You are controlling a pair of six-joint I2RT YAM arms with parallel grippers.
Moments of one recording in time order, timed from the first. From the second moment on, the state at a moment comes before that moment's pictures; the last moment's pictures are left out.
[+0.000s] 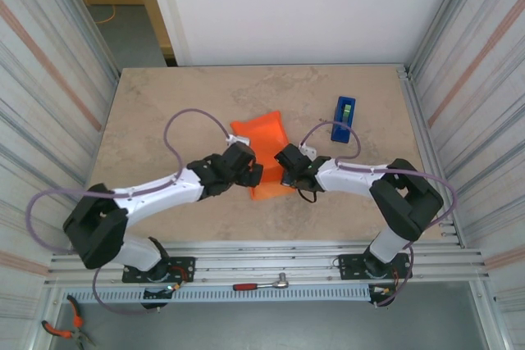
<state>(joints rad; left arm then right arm) -0.83 1.40 0.87 -0.37 -0.35 -0.42 0.79 1.63 0.85 -0.36 0.28 0.98</state>
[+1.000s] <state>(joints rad) -0.90 1.66 1.10 -0.45 -0.32 0.26 0.59 1.23 0.60 -0.30 0.02 0.99</state>
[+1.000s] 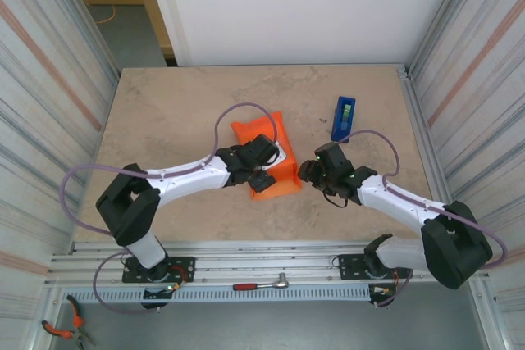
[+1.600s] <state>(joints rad) -0.91 1.74 1.07 -0.35 -0.44 0.32 0.59 1.24 0.57 -0.22 -0.03 0.99</state>
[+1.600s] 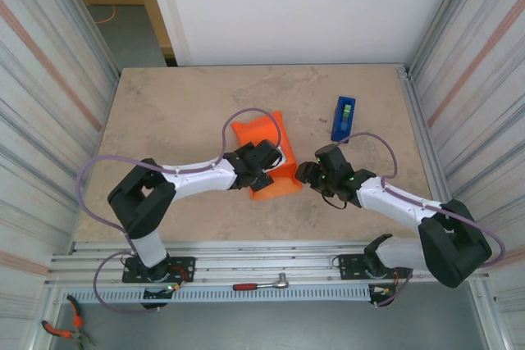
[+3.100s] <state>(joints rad) -0.93 1.74 1.06 -0.34 -0.47 0.32 0.65 1.44 0.59 -0.15 -0.05 0.98</state>
